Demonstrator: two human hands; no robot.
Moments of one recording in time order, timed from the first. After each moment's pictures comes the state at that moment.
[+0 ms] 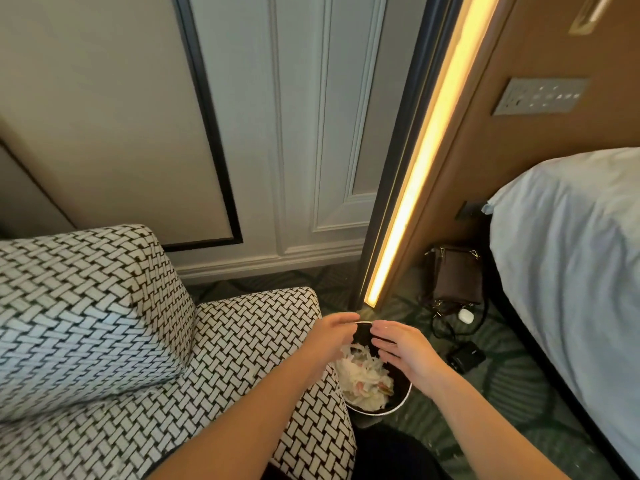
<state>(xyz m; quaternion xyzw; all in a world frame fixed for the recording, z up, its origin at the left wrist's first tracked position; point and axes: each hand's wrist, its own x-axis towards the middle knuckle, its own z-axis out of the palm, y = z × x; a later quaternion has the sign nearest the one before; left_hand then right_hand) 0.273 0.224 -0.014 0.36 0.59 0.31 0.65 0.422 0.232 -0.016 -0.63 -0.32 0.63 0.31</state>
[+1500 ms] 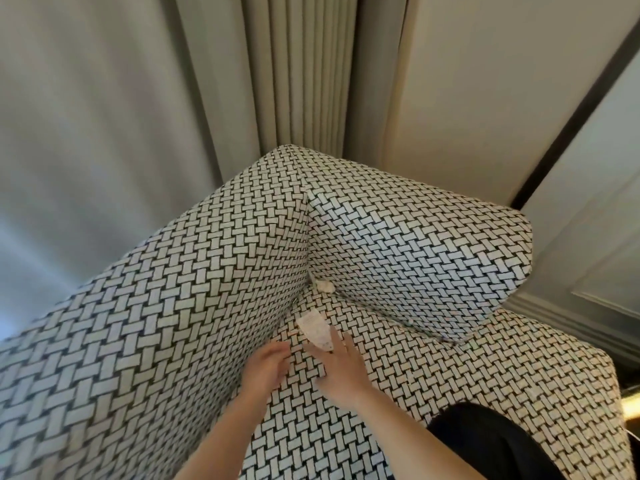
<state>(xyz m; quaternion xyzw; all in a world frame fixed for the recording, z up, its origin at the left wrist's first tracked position) -0.097 -0.127 -0.074 -0.07 0.73 0.58 0.36 -0.008 -0.012 -0.083 -0.24 -0.92 0.25 -0.15</state>
